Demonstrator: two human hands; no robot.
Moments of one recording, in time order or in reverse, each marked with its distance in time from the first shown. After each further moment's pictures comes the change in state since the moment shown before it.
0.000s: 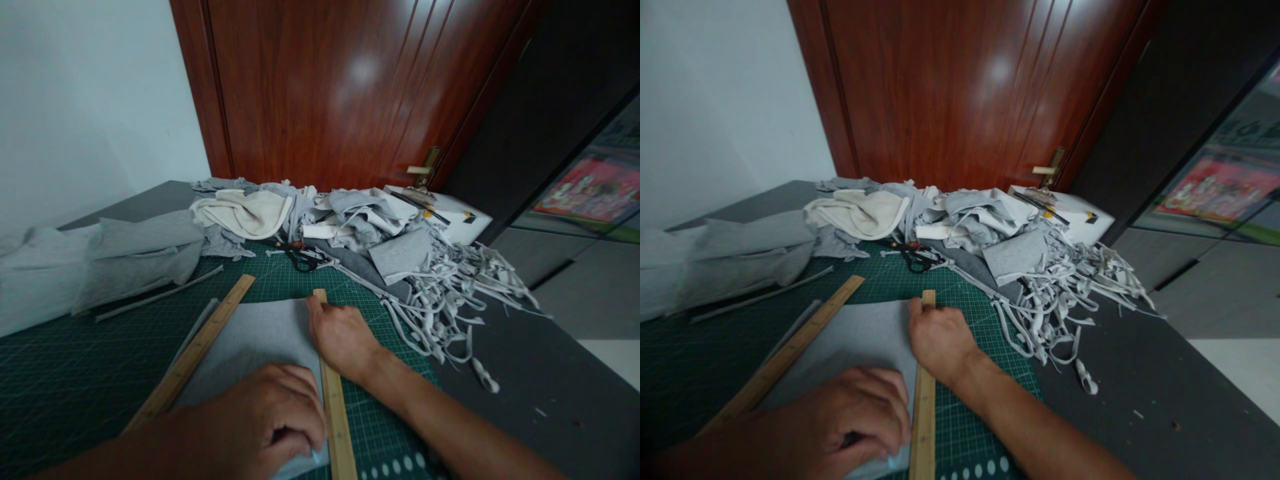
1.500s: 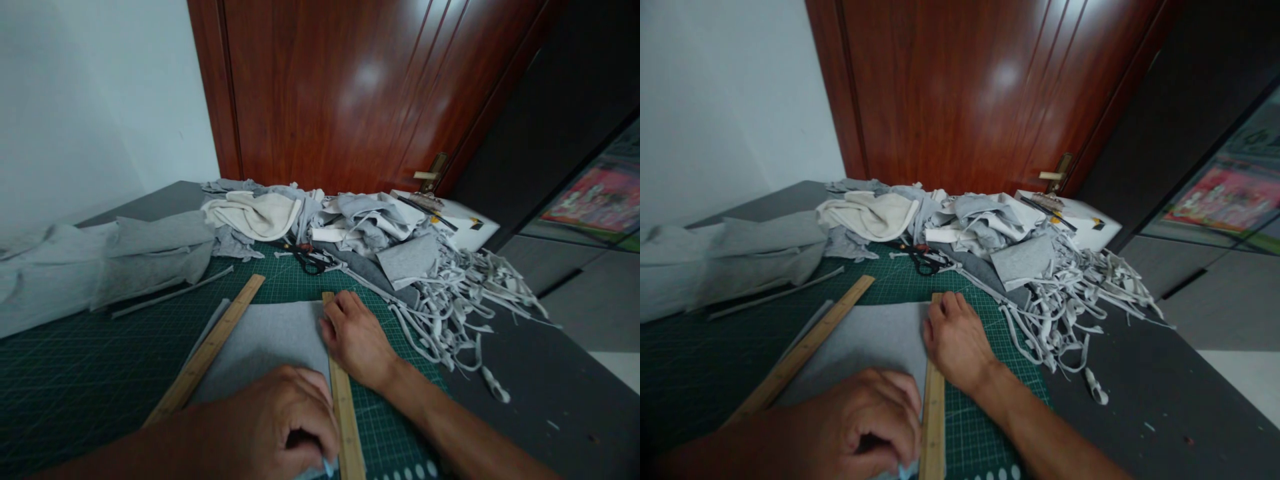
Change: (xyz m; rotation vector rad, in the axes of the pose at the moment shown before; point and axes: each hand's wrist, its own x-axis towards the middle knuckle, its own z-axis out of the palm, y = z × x) left_hand -0.002 -0.008 0.007 -0.145 0.049 0.013; right_hand -0.010 0.011 0.020 0.166 0.256 0.037
